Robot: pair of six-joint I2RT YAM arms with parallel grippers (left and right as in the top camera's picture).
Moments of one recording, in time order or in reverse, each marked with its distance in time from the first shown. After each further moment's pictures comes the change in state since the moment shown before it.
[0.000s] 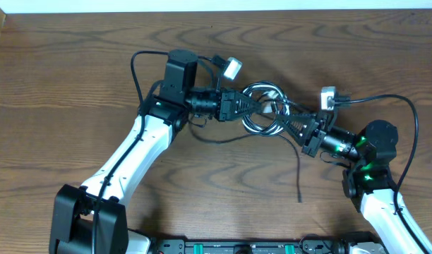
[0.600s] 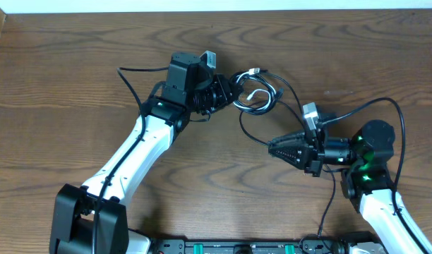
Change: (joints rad) left arm -0.006 0.000 0.000 -0.030 -0.473 -0.477; right arm 0.017 -0.002 0.000 -0.072 -0.309 -0.192
